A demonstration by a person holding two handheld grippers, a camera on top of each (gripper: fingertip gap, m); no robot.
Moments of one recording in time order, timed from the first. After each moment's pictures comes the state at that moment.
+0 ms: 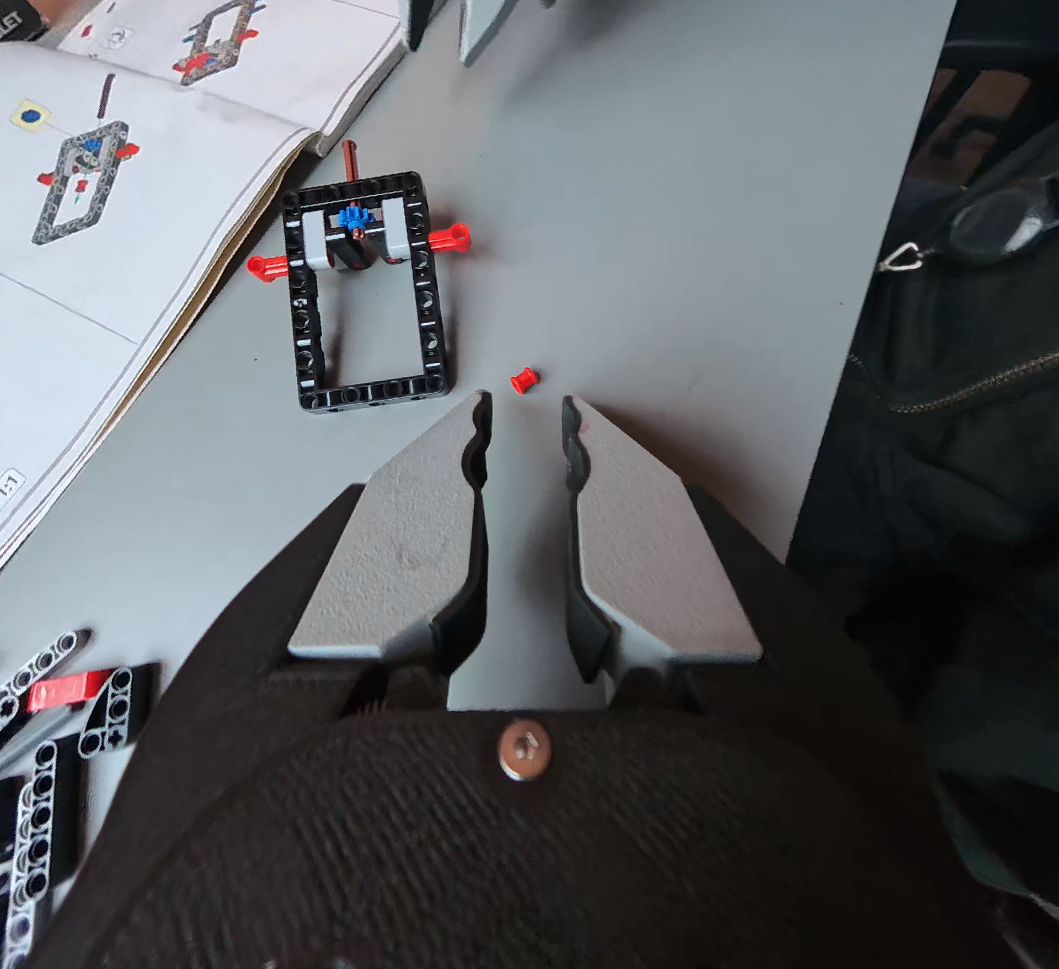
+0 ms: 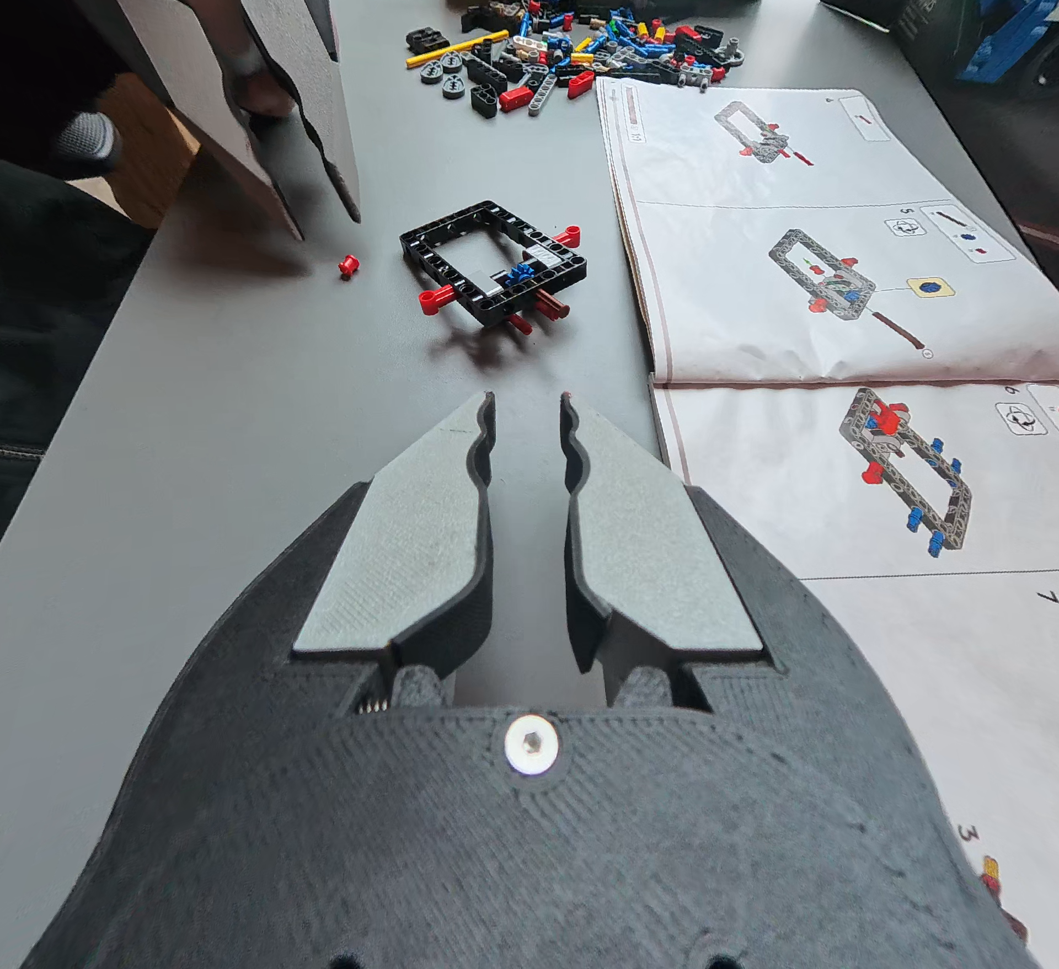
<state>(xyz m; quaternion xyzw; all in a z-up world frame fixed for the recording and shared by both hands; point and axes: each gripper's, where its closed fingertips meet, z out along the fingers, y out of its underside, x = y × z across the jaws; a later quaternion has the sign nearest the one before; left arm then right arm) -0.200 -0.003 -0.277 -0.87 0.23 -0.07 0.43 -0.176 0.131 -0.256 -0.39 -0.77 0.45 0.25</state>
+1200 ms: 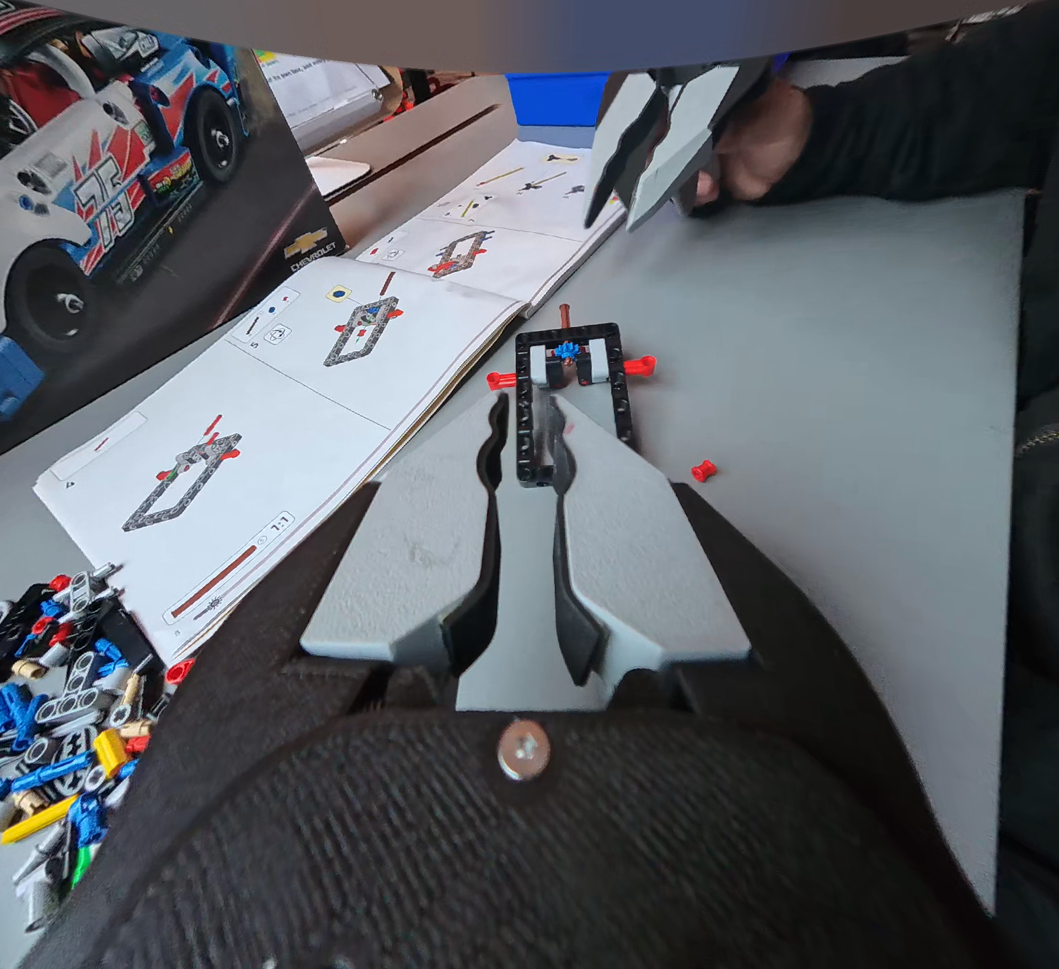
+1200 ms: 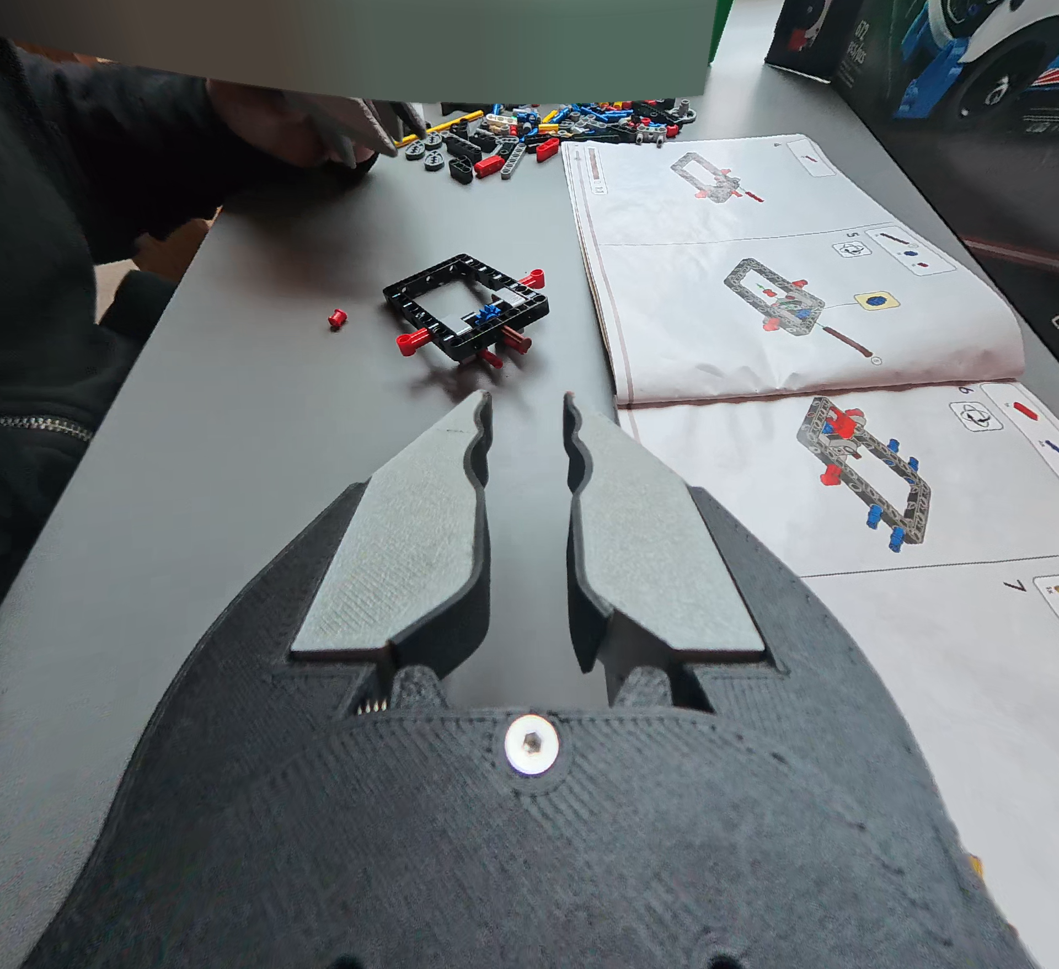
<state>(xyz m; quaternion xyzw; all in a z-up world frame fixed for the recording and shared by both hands) -0.265 0.025 -0.221 -0.78 0.18 -0.04 0.59 -0.184 0.144 -0.241 -0.40 -0.73 0.49 0.25</state>
